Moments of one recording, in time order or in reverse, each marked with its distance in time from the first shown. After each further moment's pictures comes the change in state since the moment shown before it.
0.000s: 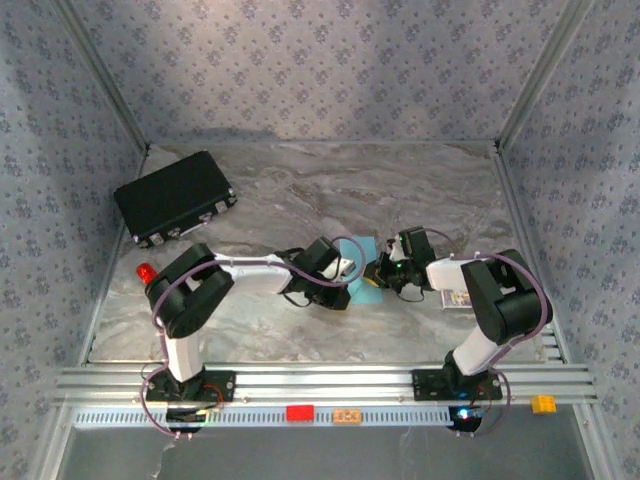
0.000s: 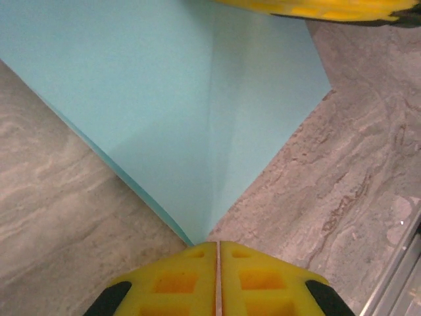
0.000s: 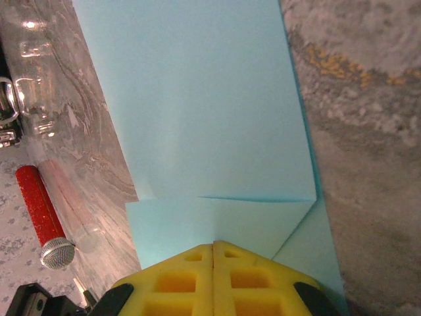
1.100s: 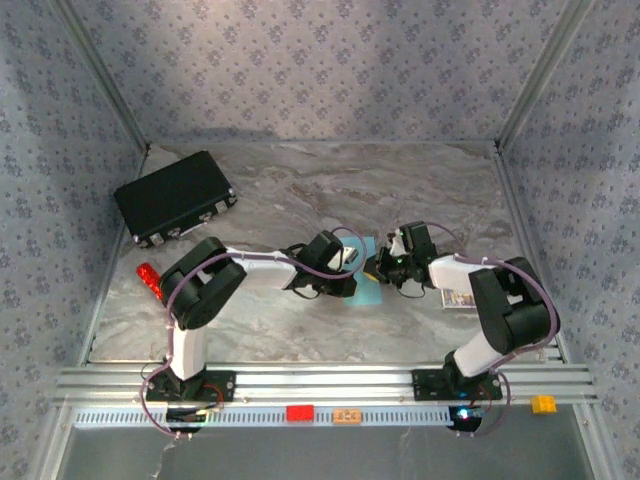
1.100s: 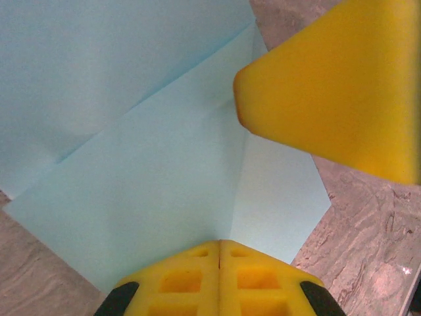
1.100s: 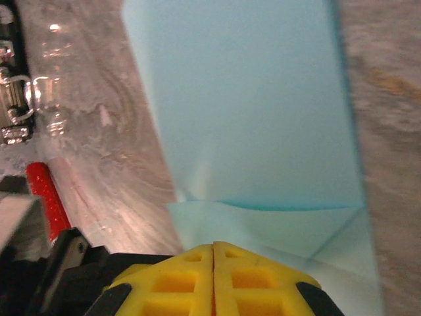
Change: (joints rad) left arm 0.027 0.105 0.042 0.176 -0.029 -0.091; right arm 0.018 -0.077 0.041 -0.078 0.008 -0.020
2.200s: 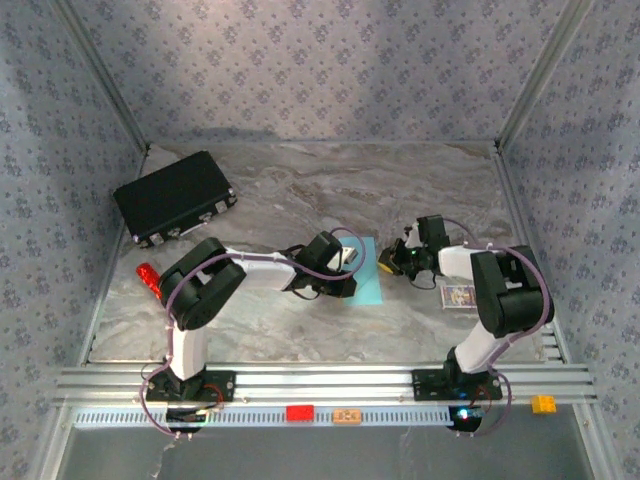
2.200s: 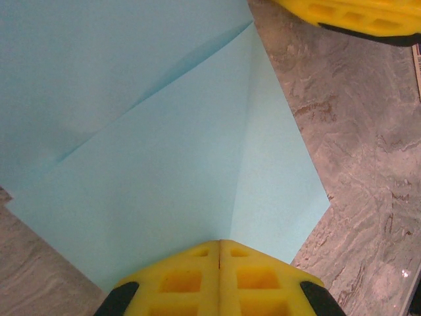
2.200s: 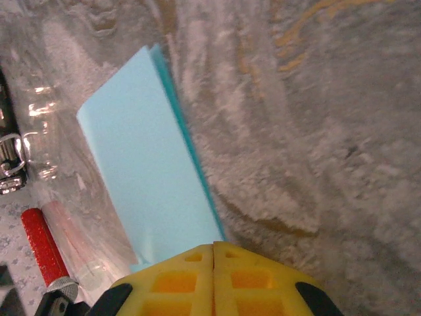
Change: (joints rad) left arm -0.001 -0.006 -0.018 0.028 -0.004 -0.008; right arm -0.163 0.087 0.063 -0.055 -0.011 -0.072
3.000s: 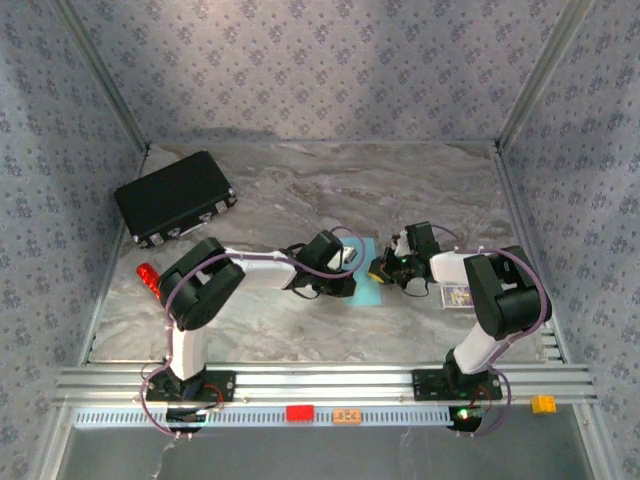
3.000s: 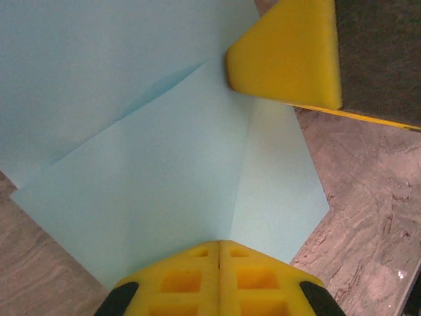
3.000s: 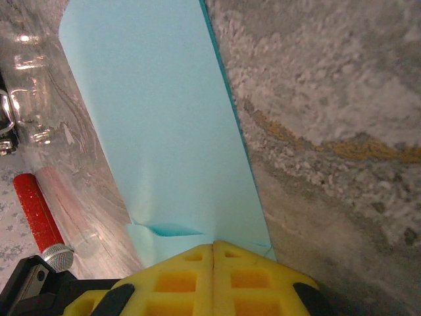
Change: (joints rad) left arm 0.000 -0.006 0.027 -0.051 -0.004 -0.025; right arm 0.084 0.014 -0.047 0.037 -0.019 0.026
